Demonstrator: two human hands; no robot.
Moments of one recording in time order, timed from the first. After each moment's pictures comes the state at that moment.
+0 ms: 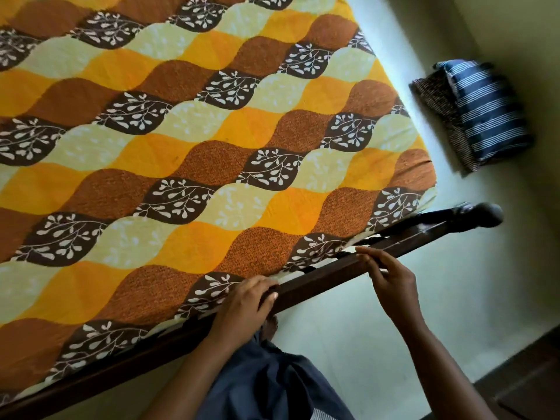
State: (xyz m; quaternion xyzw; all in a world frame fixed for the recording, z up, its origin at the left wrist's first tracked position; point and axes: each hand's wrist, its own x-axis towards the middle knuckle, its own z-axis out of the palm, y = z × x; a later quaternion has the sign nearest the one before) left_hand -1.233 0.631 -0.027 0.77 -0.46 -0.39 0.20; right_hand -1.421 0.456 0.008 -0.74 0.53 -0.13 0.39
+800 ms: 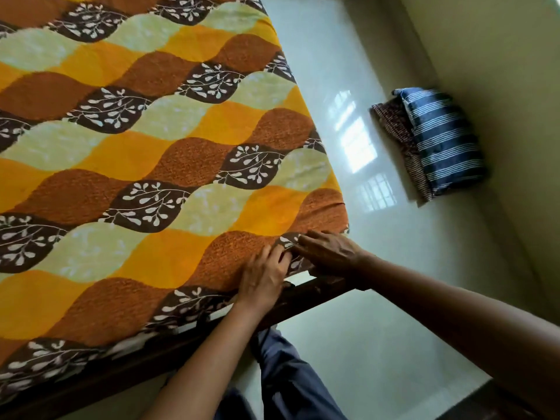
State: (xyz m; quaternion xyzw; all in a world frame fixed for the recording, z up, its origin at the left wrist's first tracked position) left_hand -1.356 0.355 -0.063 0.80 -0.56 -0.20 0.13; right_hand -1.451 0.191 -0.039 -0.98 -0.08 0.21 0.02
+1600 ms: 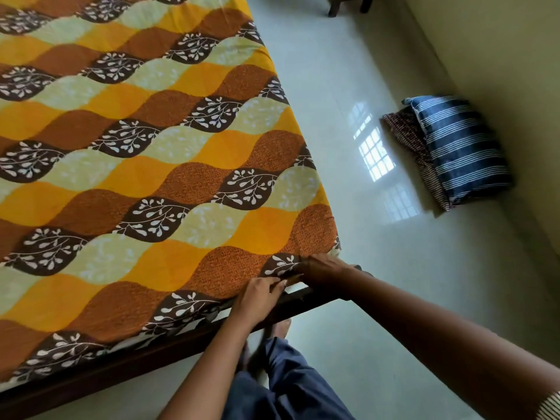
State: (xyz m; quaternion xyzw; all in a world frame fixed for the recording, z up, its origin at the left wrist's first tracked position) left_hand -1.385 0.346 -0.061 0.82 -0.34 -0.42 0.19; right_hand -1.464 0.187 -0.048 -0.89 0.08 0.41 0.18
